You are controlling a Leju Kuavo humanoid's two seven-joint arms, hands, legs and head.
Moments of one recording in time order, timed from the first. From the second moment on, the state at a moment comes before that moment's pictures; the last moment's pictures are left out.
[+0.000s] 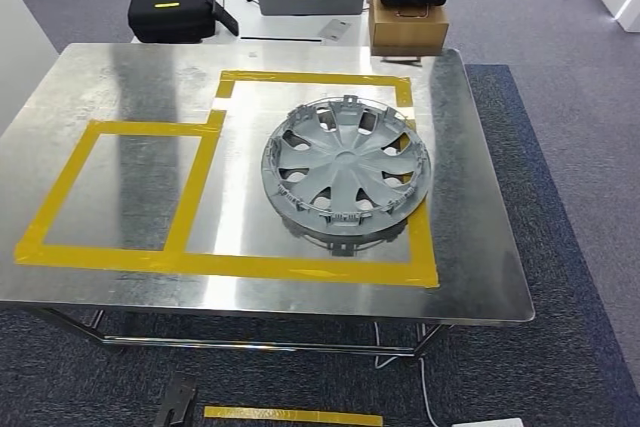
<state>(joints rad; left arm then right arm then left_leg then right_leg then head) -0.10 -0.15 0.45 -0.24 -0.70 0.42 -0.47 -0.04 0.26 -1.52 -0.66 1.50 -0.64 -0.40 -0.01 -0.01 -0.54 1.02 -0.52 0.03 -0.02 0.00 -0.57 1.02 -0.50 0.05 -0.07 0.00</state>
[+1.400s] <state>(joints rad) -0.09 -0.14 0.45 -0.24 -0.73 0.40 -0.32 -0.08 0.23 -1.48 -0.24 1.57 -0.44 -0.34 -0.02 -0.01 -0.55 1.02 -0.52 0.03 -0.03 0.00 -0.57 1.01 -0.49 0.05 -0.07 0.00</state>
